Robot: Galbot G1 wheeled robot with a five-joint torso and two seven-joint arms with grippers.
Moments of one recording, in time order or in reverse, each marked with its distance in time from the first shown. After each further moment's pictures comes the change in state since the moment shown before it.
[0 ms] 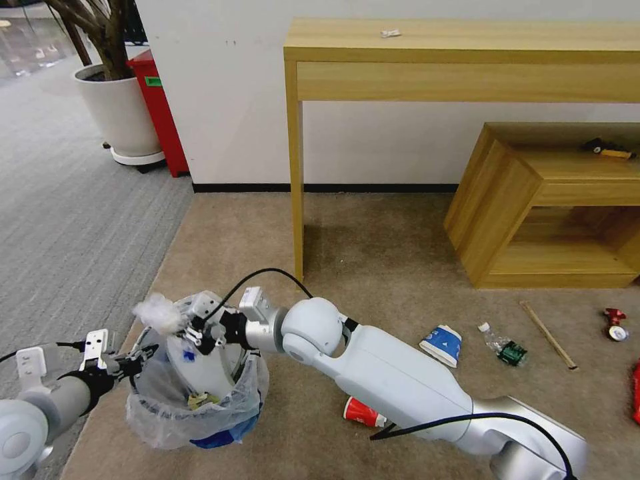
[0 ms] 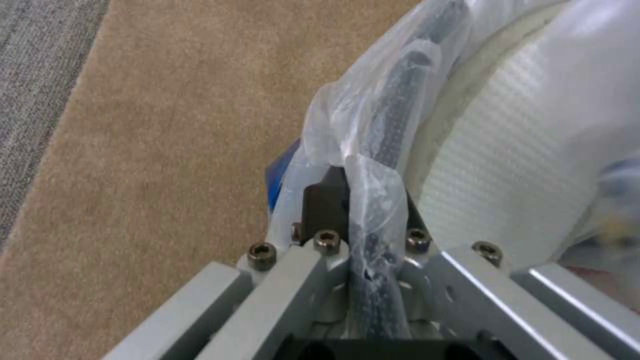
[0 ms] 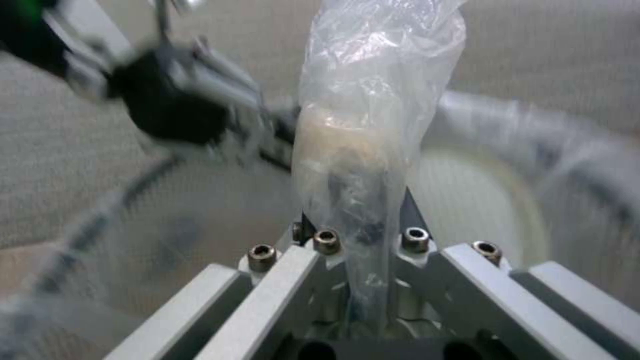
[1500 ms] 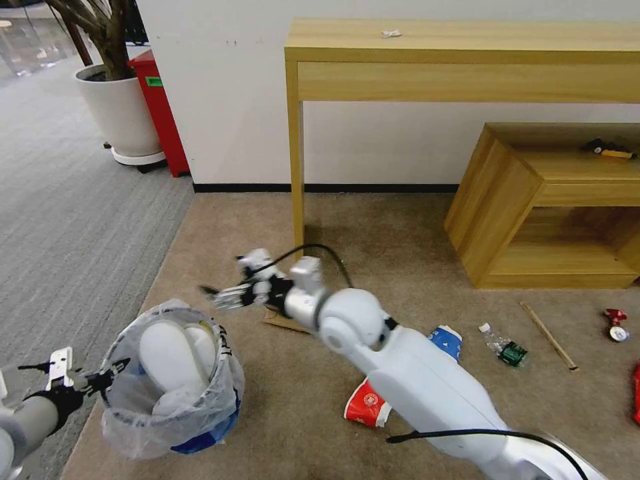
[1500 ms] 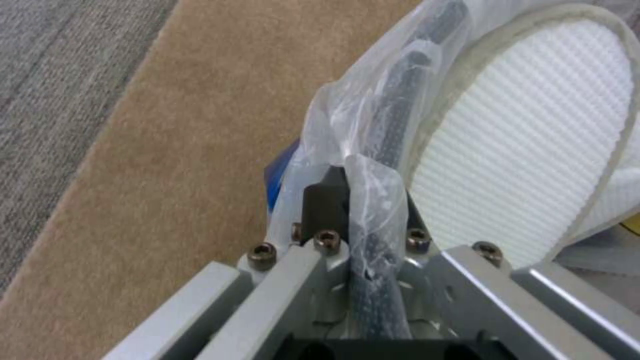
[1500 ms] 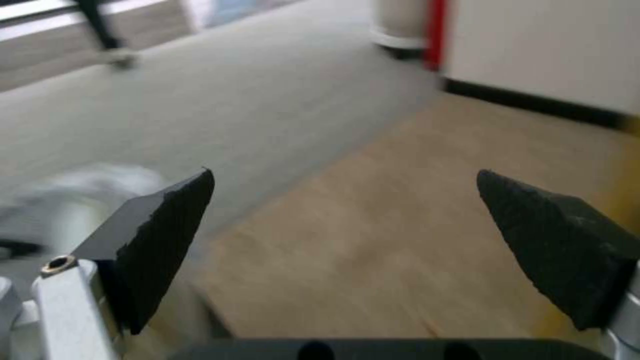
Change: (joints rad) left arm 0.051 -0.156 -0.140 0.114 0.080 0.000 0.151; right arm -0.257 -0.138 0.379 0.161 0.081 0.043 0.279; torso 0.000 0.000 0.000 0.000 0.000
